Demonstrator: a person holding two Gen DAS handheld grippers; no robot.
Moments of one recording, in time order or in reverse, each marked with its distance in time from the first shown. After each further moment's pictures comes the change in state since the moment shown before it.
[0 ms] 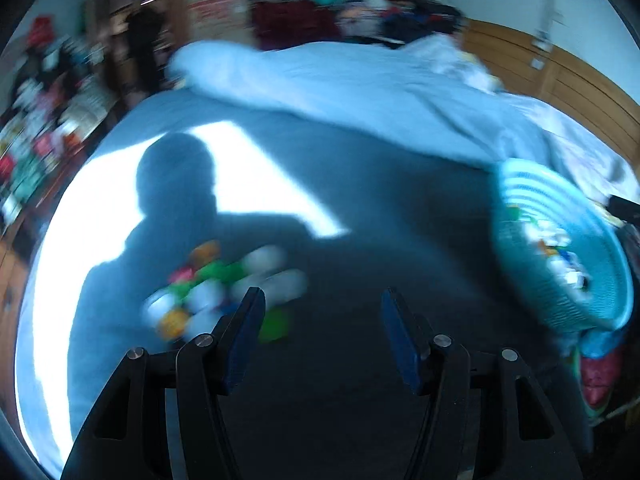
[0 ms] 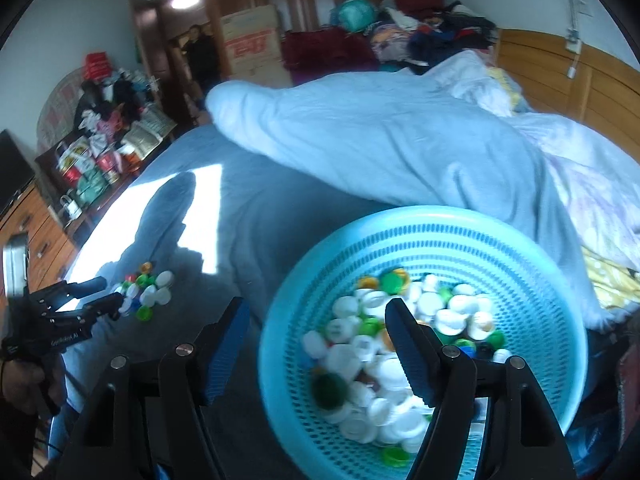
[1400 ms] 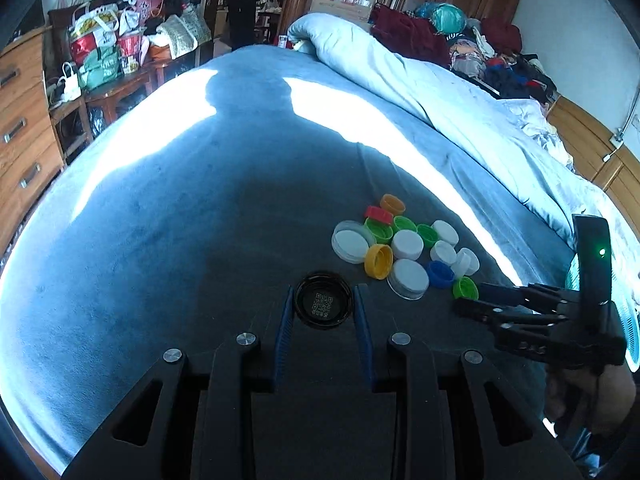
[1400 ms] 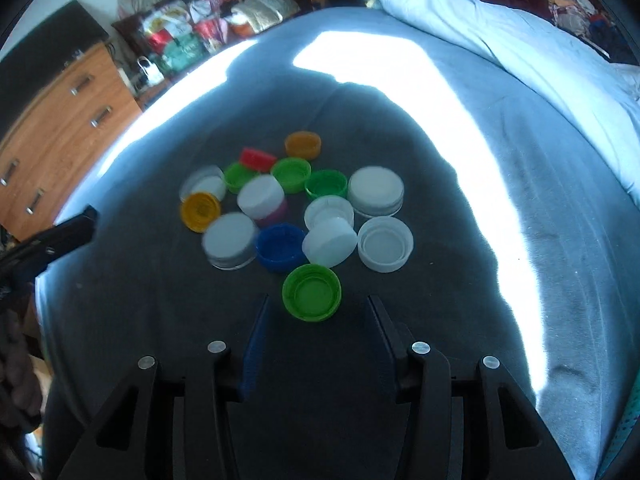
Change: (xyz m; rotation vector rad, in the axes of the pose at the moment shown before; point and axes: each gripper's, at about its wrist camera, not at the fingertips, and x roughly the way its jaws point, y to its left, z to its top) left arm 0.011 0.154 -0.068 -0.312 -0.016 0.026; right arm 0.253 0.263 -0.056 -0.312 0.285 0.243
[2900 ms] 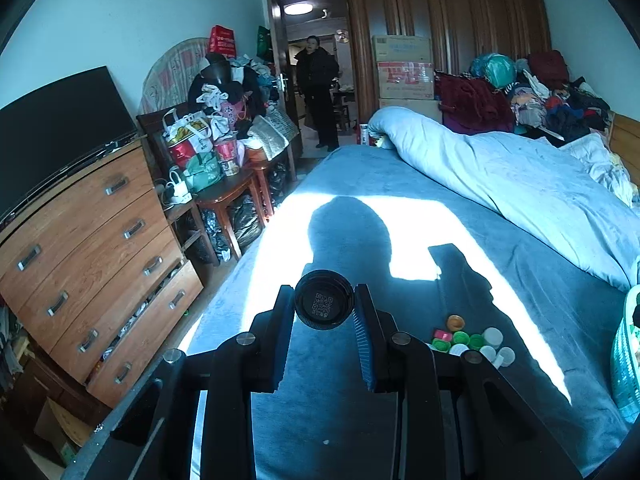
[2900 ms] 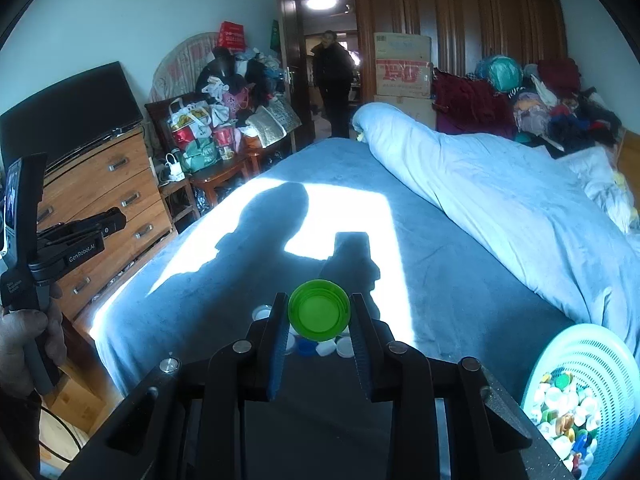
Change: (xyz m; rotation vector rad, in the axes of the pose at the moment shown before) left arm -0.144 -0.034 0.072 0.073 -0.286 0.422; right arm -0.253 0.031 0.010 -0.020 -0.378 -0.069
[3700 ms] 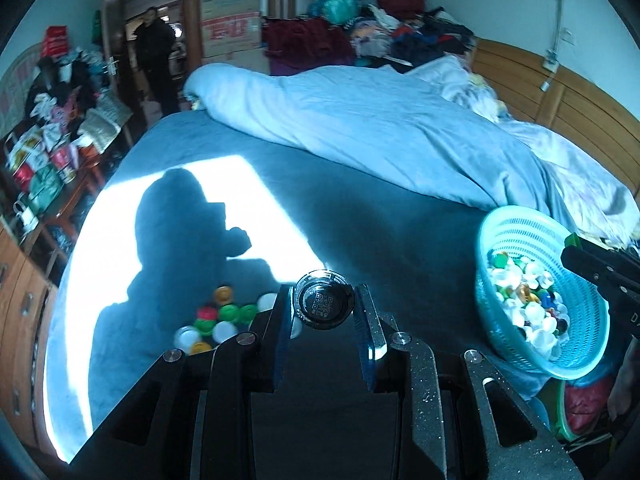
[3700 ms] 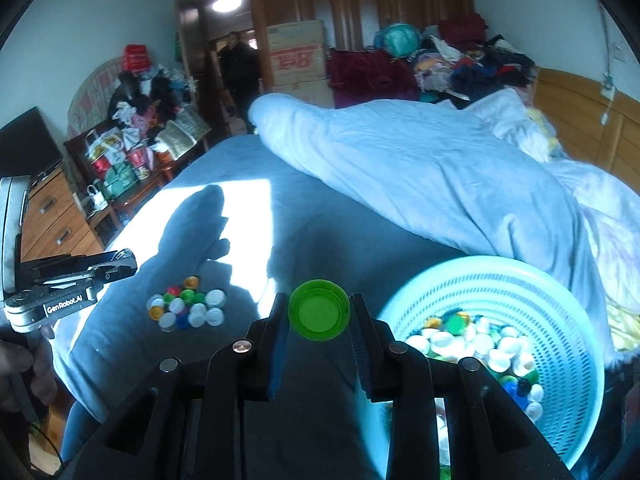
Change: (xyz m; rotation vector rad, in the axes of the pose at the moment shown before) left arm -0.031 -0.234 0.005 0.264 0.194 -0.499; right arm -0.072 -0.160 -0.044 0.223 0.016 -0.237
